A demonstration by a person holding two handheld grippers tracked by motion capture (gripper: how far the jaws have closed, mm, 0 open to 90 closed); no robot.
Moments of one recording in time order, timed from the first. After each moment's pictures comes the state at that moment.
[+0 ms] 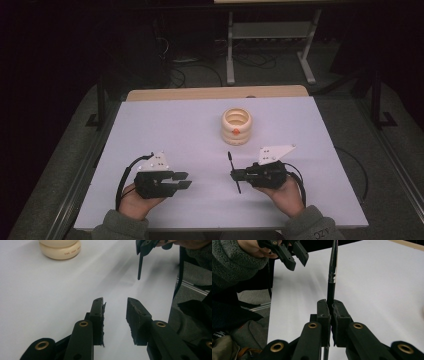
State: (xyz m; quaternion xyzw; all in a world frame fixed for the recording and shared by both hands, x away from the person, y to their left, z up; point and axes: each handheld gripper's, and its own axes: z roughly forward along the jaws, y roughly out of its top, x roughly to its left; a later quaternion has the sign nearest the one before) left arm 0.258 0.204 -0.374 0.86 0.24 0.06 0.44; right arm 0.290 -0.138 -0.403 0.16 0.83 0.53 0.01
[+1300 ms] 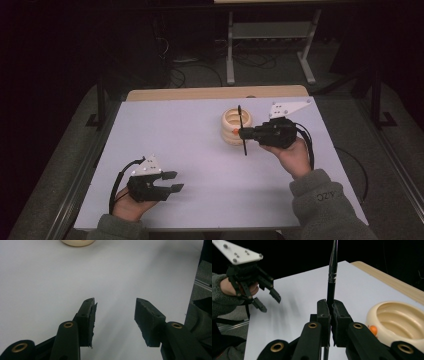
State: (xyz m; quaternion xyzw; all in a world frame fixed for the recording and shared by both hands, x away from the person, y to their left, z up) left arm 0.257 0.224 -0.391 0.86 0.27 0.08 0.42; right arm 0.353 -0.158 -0.324 0.21 0.81 0.55 0.05
